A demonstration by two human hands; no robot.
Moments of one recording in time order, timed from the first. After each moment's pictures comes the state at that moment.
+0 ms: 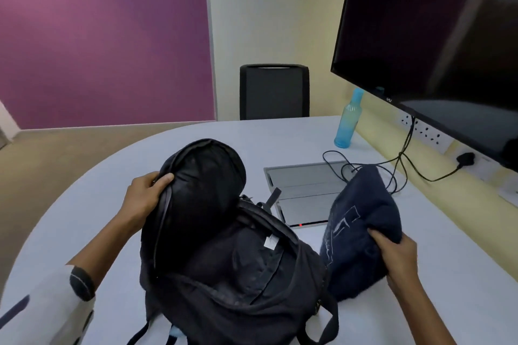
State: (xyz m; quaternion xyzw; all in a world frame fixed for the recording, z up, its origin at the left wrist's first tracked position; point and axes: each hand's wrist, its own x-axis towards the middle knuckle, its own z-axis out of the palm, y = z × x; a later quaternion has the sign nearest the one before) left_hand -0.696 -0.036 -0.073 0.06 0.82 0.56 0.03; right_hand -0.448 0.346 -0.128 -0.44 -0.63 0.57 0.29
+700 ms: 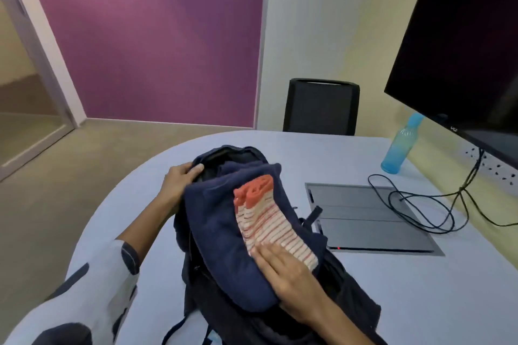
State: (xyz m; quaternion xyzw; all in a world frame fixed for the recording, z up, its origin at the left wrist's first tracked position) left_hand -0.714 -0.080 -0.049 -0.01 0.78 0.62 0.02; right_hand -0.542 0.147 -0.155 0.29 -0.93 0.01 0.23
